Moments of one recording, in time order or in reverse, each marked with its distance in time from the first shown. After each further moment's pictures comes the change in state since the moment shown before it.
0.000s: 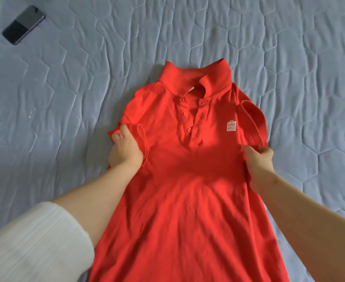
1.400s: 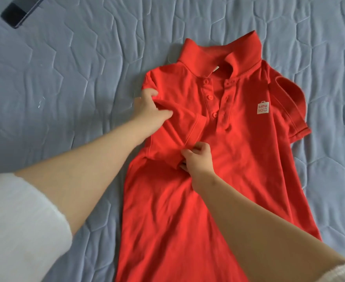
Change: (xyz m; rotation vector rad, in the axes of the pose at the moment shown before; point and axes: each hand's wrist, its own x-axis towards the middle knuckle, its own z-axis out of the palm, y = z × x) left_hand 0.047 0.005 -0.025 -0.489 -0.310 0.234; right_hand -0.097 0.041 0.151 0.203 -0.386 -0.013
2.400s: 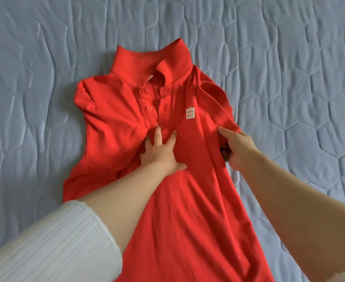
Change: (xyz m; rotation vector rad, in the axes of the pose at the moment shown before) left_hand -0.051 0.036 0.153 0.762 -0.434 0.046; right_hand 0.053 -0.083 -0.191 0.167 0.295 0.124
